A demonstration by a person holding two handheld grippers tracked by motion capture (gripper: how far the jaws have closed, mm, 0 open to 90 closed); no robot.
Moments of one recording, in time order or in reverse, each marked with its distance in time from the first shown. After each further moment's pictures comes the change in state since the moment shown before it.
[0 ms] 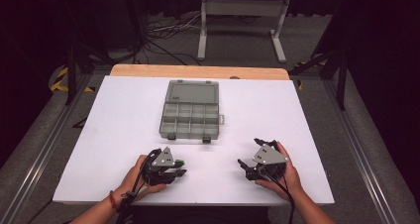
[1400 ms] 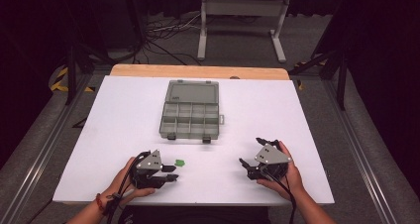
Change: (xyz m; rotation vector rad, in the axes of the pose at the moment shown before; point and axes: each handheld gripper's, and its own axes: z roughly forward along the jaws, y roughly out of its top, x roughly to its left) left arm 0.005 -0.017 -0.022 -0.036 -0.098 0.013; right arm -0.003 -0.001 -0.003 -0.011 -0.010 0.004
